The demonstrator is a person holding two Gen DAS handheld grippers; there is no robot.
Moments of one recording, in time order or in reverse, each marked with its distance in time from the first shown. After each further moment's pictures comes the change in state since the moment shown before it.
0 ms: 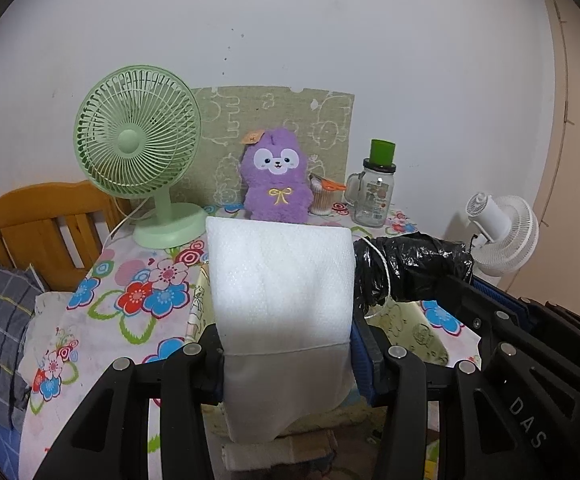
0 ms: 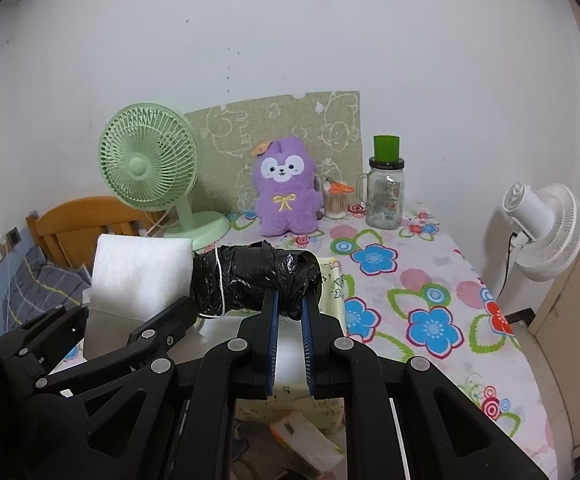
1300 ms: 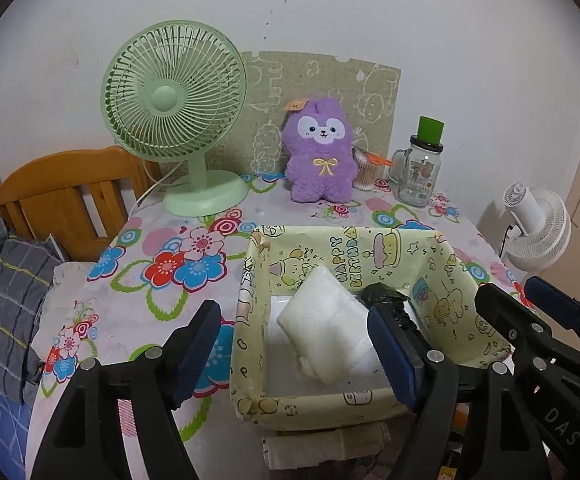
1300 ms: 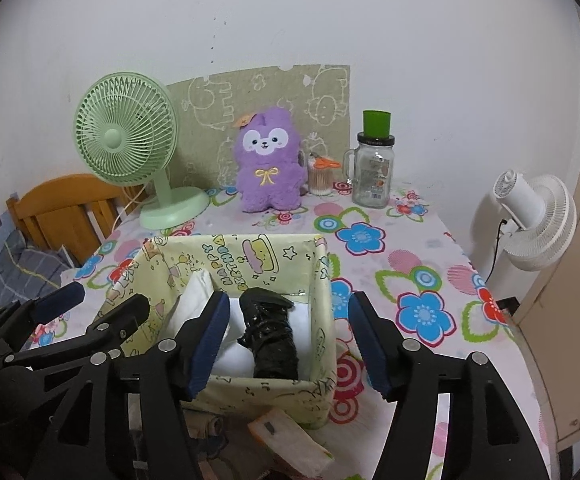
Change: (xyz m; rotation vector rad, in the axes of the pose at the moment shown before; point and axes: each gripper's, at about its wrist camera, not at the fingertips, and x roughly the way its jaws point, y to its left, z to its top) left arm 0.023 0.031 -0.008 -0.057 0.096 0.095; right arm 0.021 -0.002 -0.006 -0.018 0.078 -0.074
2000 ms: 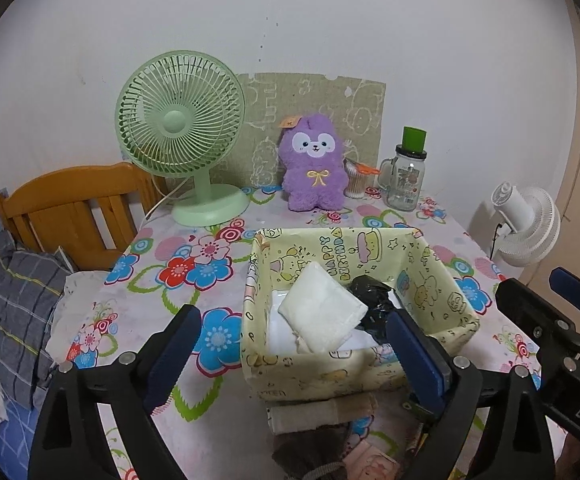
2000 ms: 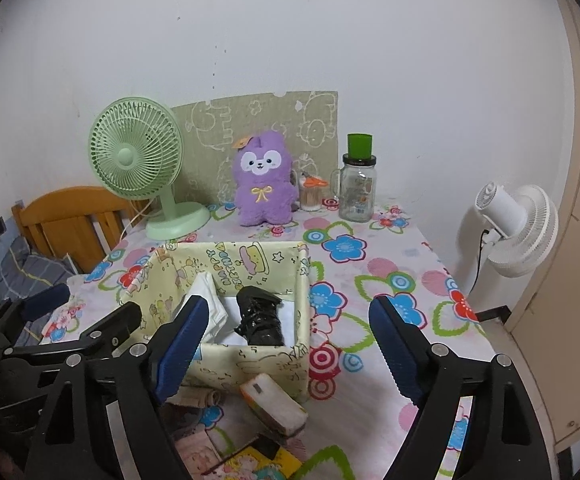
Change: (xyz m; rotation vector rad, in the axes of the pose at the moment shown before) left arm -0.043 -0.005 -0.013 0.034 -0.049 0.004; right arm -0.057 -0.011 -0.012 -0.004 -0.069 -0.011
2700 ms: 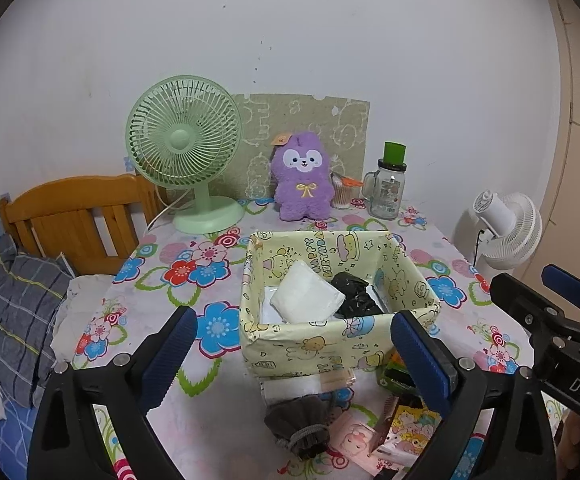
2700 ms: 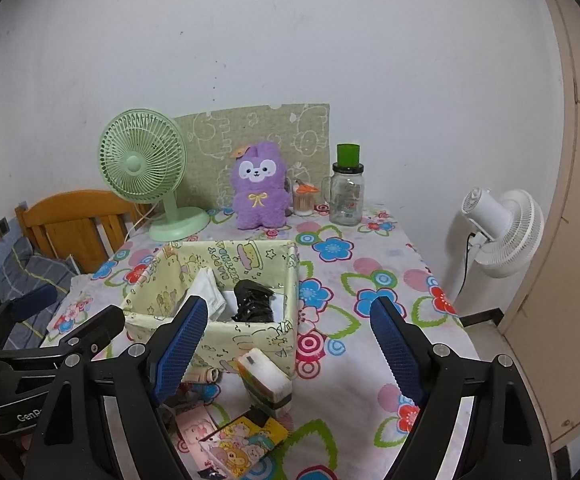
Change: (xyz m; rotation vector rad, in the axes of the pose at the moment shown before) left arm -0.049 -0.006 -0.017 0.006 -0.059 -0.025; right arm -0.044 -0.009 -0.011 -0.002 -0.028 -0.008
